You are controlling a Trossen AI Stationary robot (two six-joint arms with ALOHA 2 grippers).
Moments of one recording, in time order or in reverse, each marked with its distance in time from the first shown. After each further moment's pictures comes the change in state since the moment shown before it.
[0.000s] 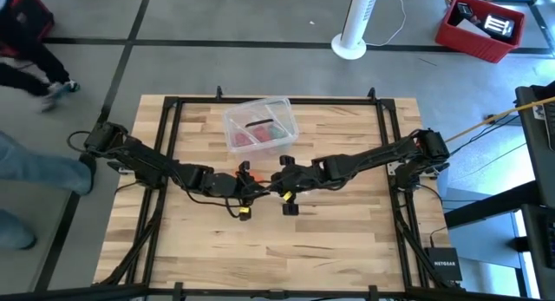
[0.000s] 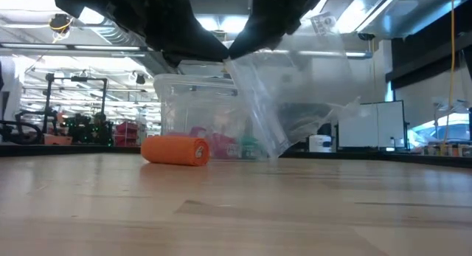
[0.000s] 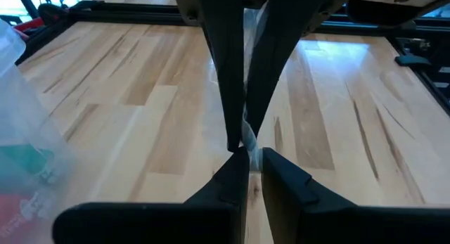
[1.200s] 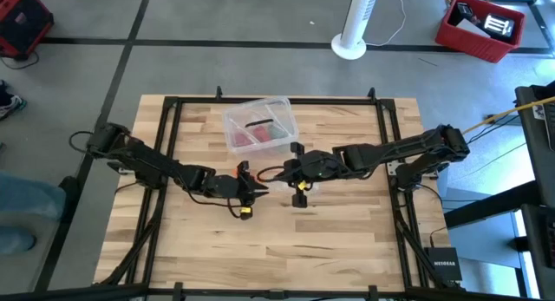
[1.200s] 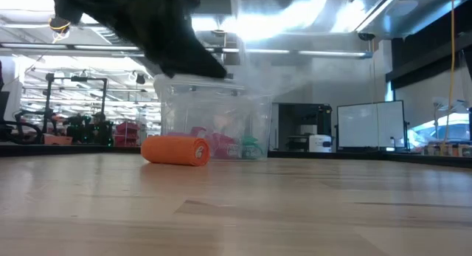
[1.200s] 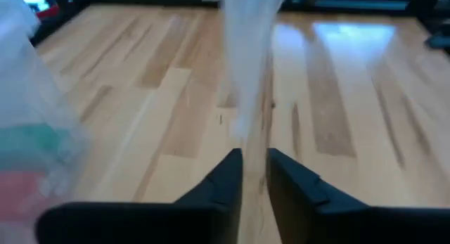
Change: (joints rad) left arm 0.000 0.023 -0.003 -0.034 -0.048 -0.020; right arm 0.013 -0.186 0.004 -0.018 0.033 -0.001
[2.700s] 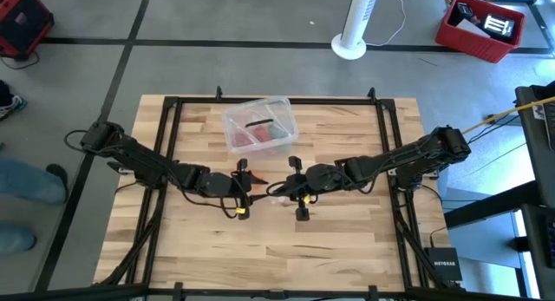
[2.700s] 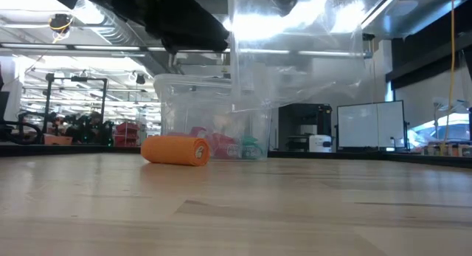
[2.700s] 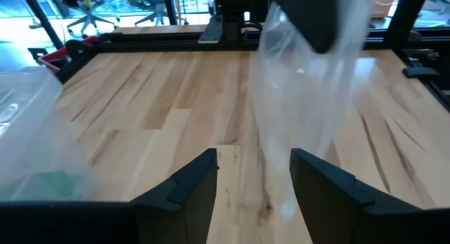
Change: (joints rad) left arm -0.024 -0.070 0.002 0.047 -0.026 0.095; right arm 0.060 -0.006 -0.181 0.294 -0.033 -0.025
